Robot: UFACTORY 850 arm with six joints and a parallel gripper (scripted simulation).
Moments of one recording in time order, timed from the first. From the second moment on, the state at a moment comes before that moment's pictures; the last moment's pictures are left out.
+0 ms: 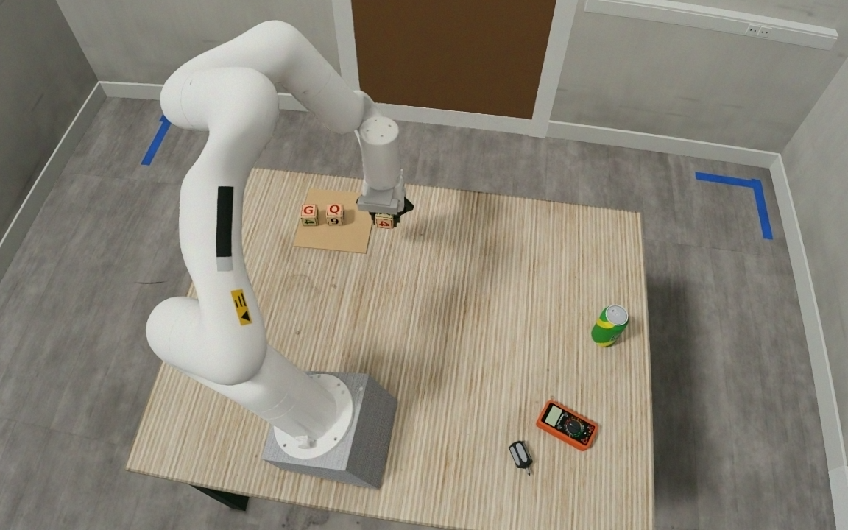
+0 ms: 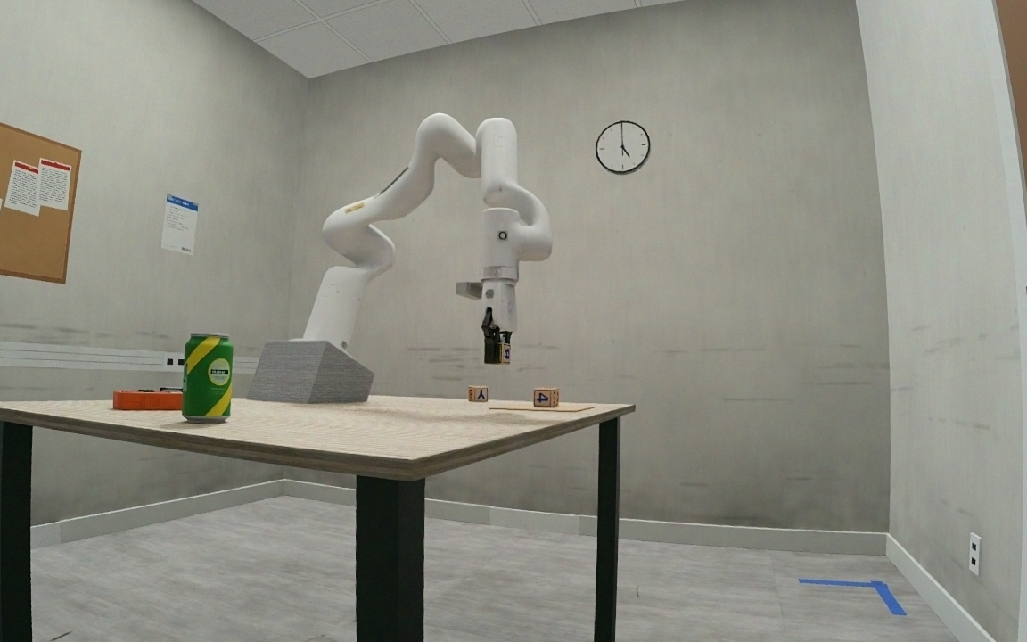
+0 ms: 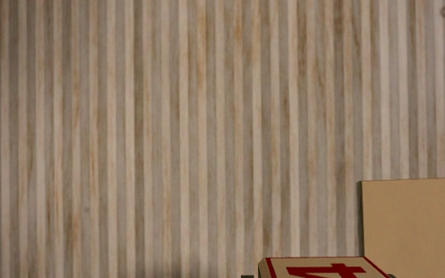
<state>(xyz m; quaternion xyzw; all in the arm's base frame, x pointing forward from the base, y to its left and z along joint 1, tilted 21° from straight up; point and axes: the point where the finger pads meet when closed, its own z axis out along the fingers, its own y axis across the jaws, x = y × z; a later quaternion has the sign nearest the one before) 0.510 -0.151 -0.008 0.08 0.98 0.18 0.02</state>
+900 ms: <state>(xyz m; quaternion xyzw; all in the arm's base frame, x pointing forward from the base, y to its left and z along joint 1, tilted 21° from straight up) 0.551 -0.123 0.009 -0.32 0.93 0.16 0.09</state>
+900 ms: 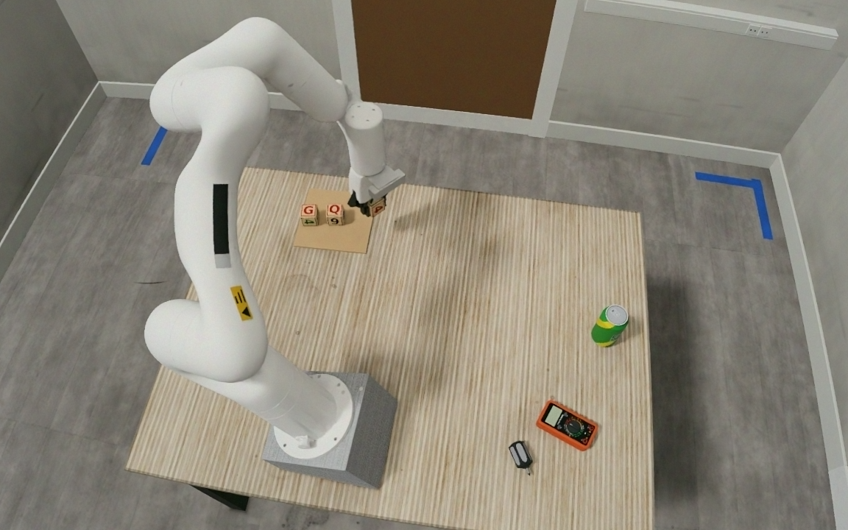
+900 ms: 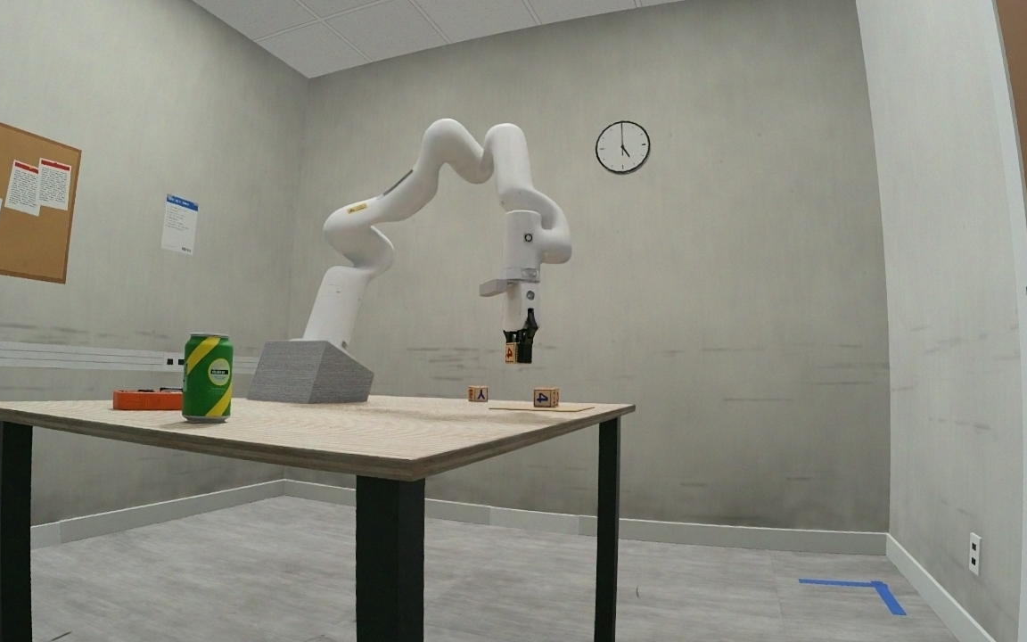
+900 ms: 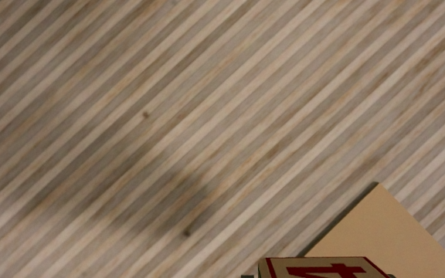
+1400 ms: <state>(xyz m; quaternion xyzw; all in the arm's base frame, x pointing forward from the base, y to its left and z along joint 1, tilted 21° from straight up) 0.572 -0.104 0.019 -0.53 0.83 0.13 0.13</state>
